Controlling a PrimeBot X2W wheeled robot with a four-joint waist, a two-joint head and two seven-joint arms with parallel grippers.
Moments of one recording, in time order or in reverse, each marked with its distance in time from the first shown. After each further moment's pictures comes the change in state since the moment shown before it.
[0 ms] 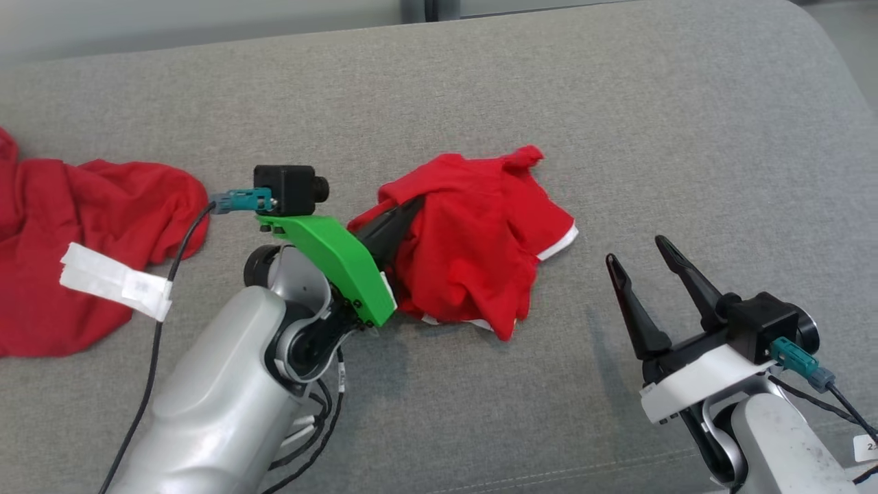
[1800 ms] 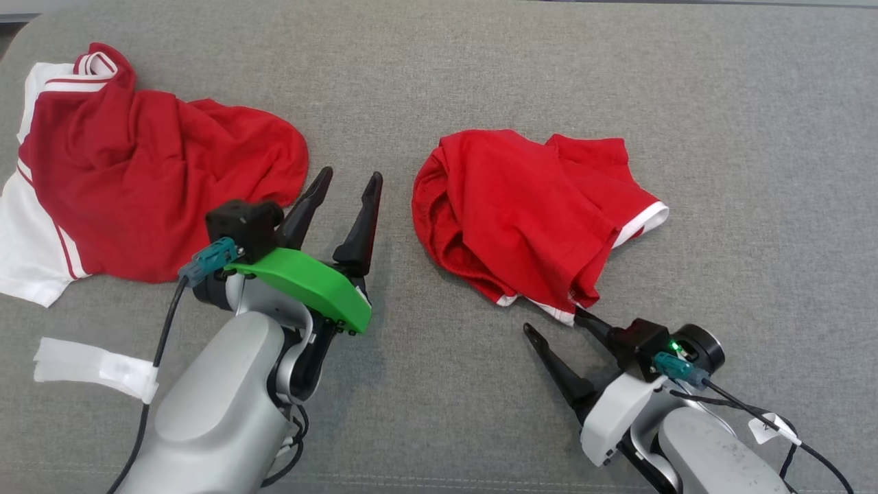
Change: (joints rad) left arm 0.049 0.025 0.025 0.092 0.257 0.099 -0.397; right arm -0.135 -0.007 0.321 0.301 0.006 0.011 0.000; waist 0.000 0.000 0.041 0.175
